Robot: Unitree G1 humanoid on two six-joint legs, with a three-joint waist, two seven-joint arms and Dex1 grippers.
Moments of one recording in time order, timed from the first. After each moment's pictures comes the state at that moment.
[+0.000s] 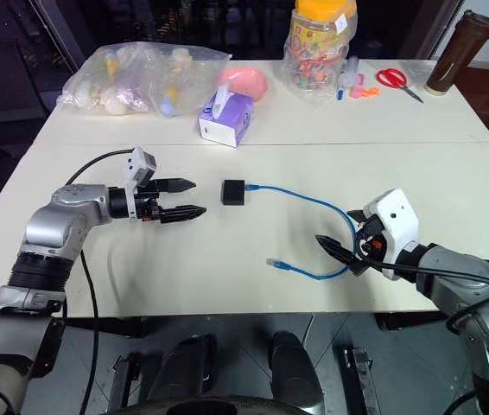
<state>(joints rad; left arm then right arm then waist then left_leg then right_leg) -0.60 0.57 -0.06 0.25 -0.39 0.51 -1.15 0.02 -0.76 -0.31 -0.62 0.59 0.91 0.59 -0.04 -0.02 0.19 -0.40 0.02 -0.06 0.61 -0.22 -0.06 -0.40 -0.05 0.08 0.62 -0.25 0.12</state>
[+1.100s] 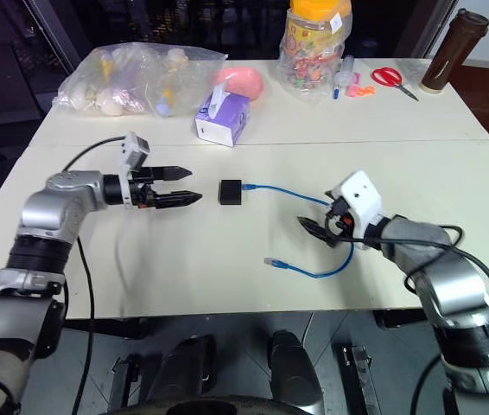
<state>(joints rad) -0.72 0.63 -0.05 0.39 -0.38 0.50 -1.23 -0.33 -0.71 0.04 -0.20 0.35 0.62 0.66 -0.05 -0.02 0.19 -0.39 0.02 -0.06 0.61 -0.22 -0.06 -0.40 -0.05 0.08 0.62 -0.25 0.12</state>
